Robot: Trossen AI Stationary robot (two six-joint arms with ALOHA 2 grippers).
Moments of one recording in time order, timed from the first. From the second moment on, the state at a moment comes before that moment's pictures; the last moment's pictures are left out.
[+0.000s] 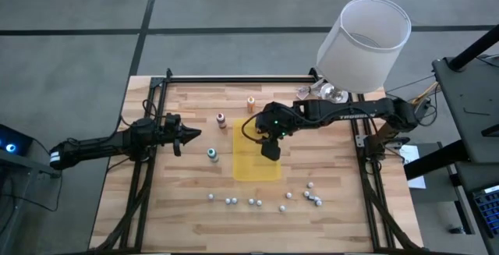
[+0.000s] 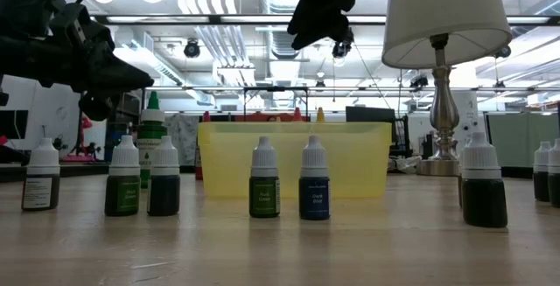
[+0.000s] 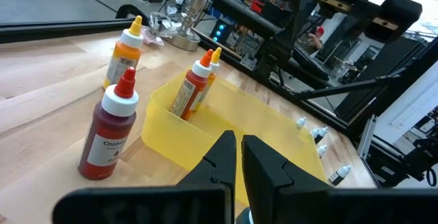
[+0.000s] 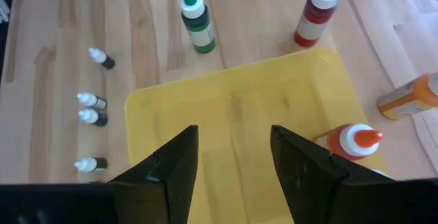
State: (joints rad) left arm 0.22 0.19 0.01 0.02 0.04 -0.49; right arm -0.02 1.67 1.47 -0.67 -0.02 0.23
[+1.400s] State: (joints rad) left arm 0.22 0.19 0.01 0.02 0.04 -0.49; right arm 0.08 1.41 1.18 -0.74 -0.10 0.23
